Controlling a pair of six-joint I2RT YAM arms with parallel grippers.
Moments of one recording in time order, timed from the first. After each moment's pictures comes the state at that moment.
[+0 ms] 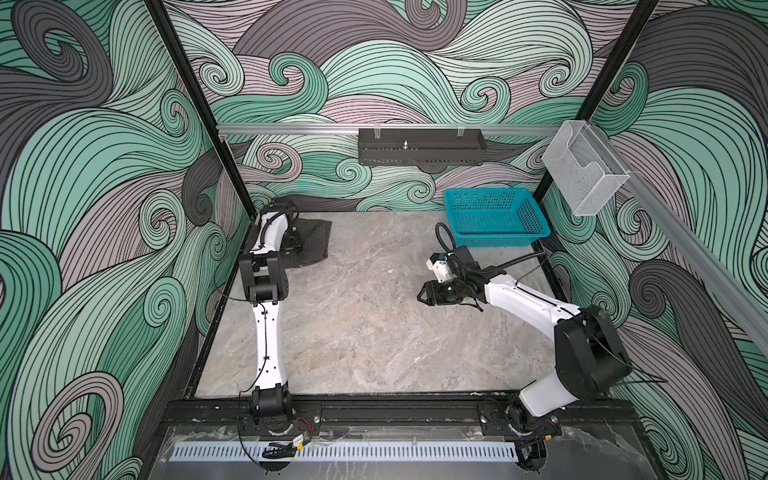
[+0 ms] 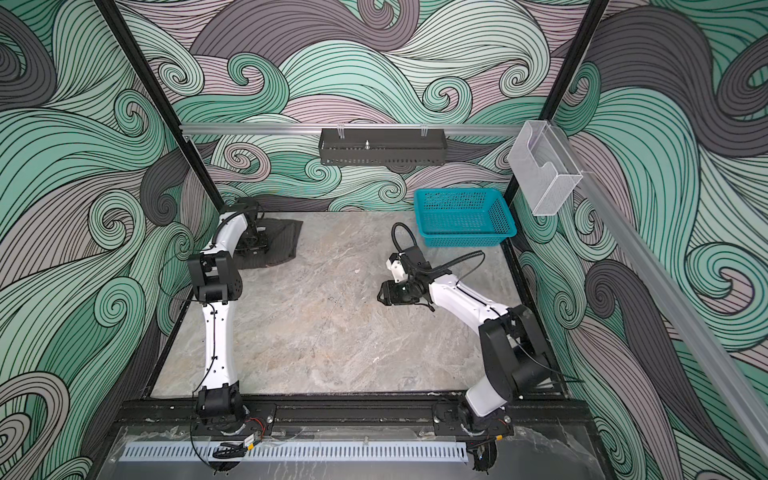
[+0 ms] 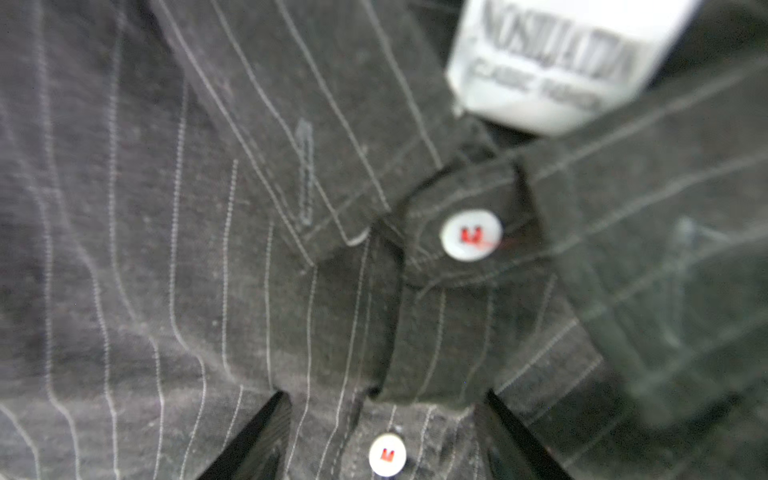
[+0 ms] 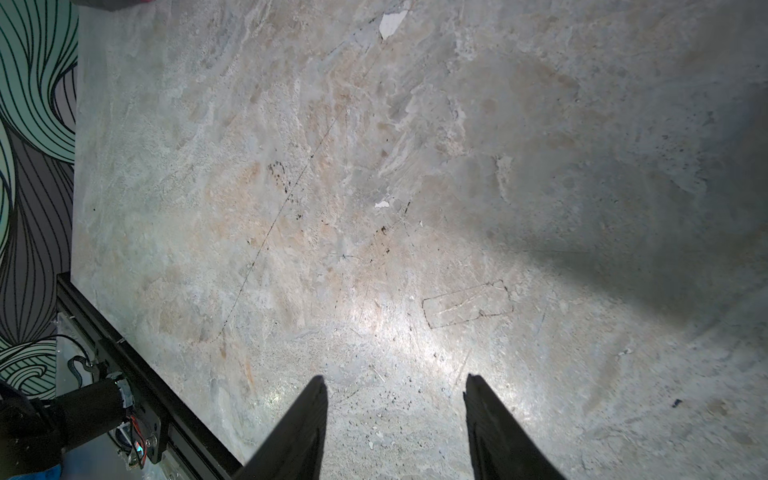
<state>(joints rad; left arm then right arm) 0.12 2.65 2.52 -1.23 -0.22 -0.15 0.47 1.57 1.02 -0.50 -0.37 0.30</state>
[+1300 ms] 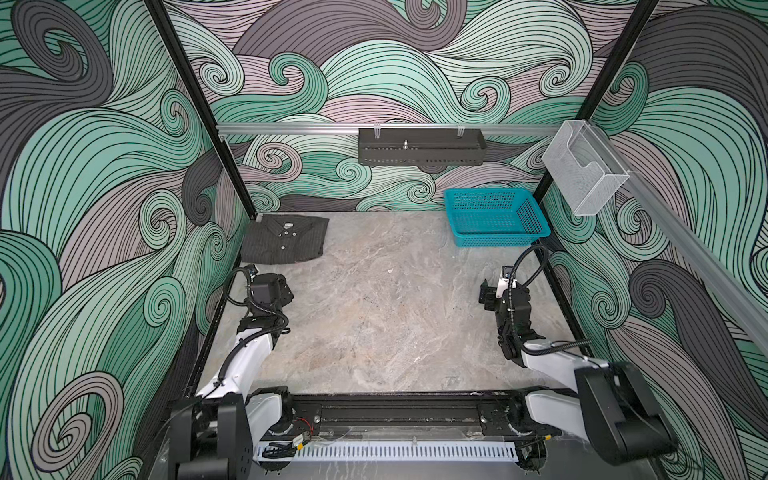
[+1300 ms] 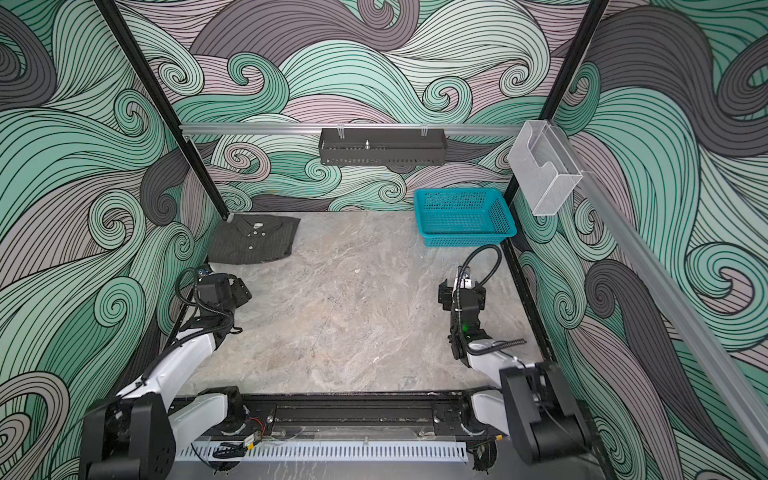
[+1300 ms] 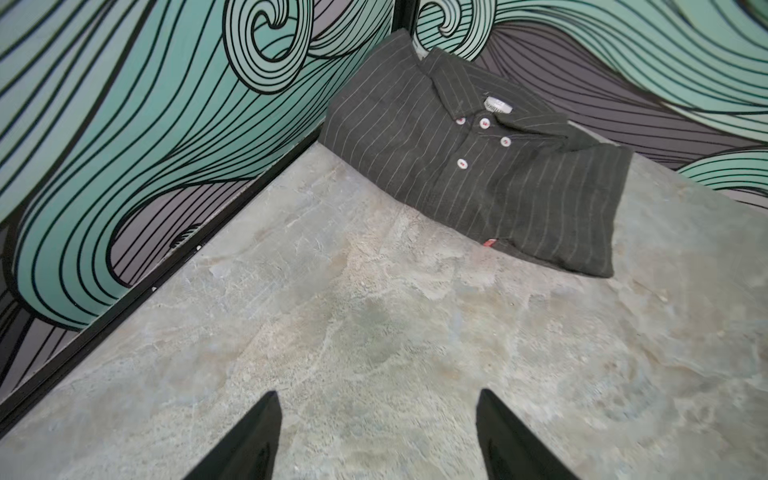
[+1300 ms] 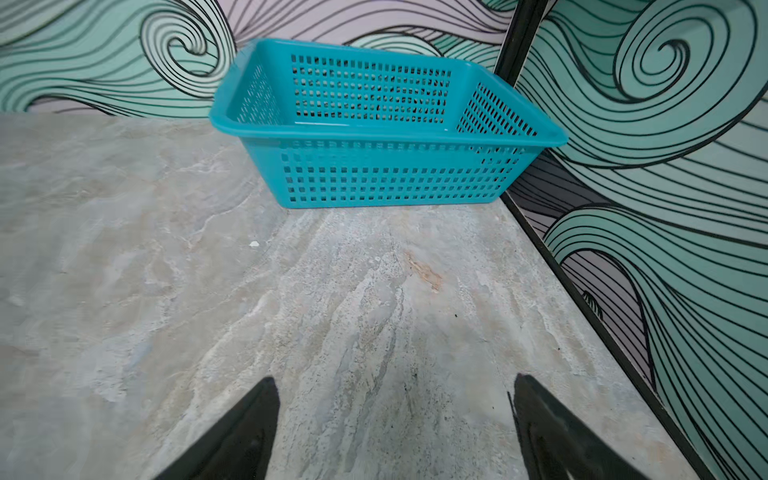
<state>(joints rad) 0.09 1.12 0.49 0.01 -0.35 -0.39 0.15 1.32 0.26 0.71 0.38 -0.05</state>
